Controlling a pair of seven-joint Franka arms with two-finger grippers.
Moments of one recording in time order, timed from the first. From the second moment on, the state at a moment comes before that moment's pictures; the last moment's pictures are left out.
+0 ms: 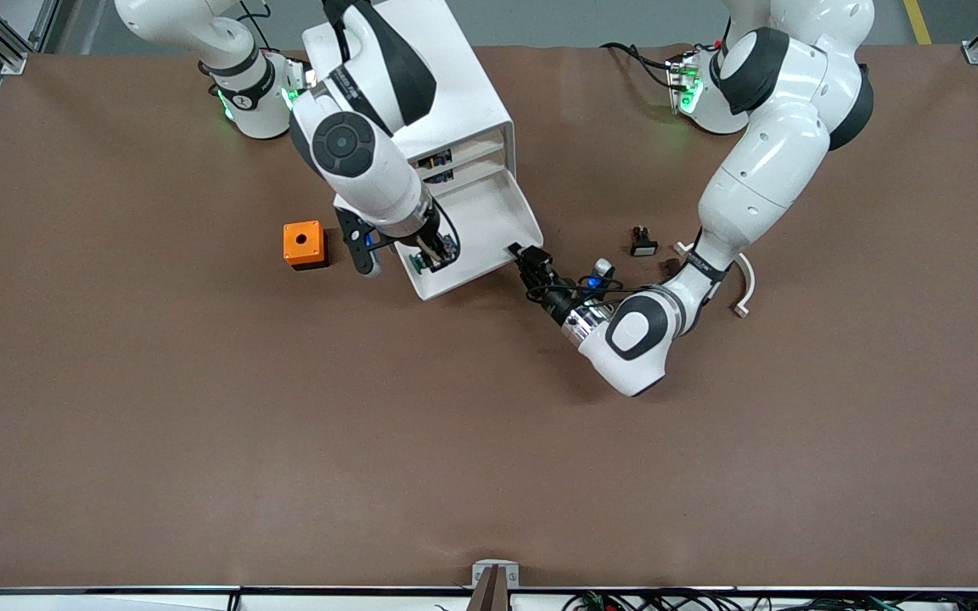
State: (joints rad) left arm -0.20 1.11 -0.36 -1.35 -0.90 1.52 -2.20; right arm 0.77 0.30 -0.07 -1.81 0.27 2.12 1.76
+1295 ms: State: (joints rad) left arm -0.20 1.05 -0.32 -1.18 -0.73 1.52 -1.44; right arm 0.89 0.38 -0.07 -1.96 0.26 2.46 1.93
